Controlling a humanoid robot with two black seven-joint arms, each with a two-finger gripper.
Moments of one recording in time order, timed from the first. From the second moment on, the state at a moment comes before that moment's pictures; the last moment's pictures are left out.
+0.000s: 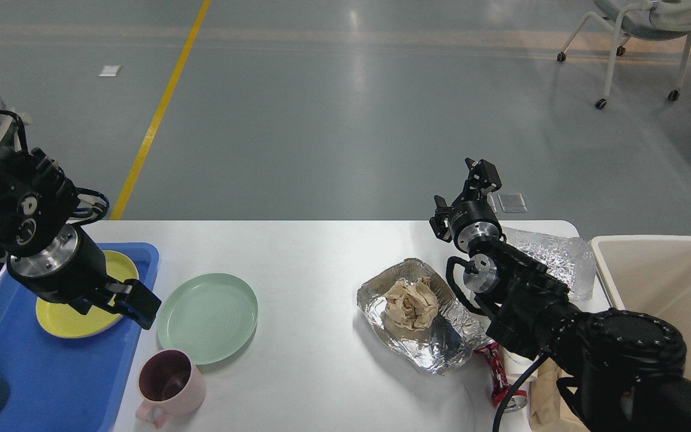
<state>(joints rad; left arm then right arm) -2.09 0.37 1.50 -1.61 0.42 -0.42 -0.21 0.91 0.17 0.11 0.10 0.52 0.08 0.42</state>
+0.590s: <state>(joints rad) -1.70 0.29 1.43 -1.39 0.41 -0.37 -0.21 0.91 0.17 0.11 0.10 0.52 0.08 0.42</state>
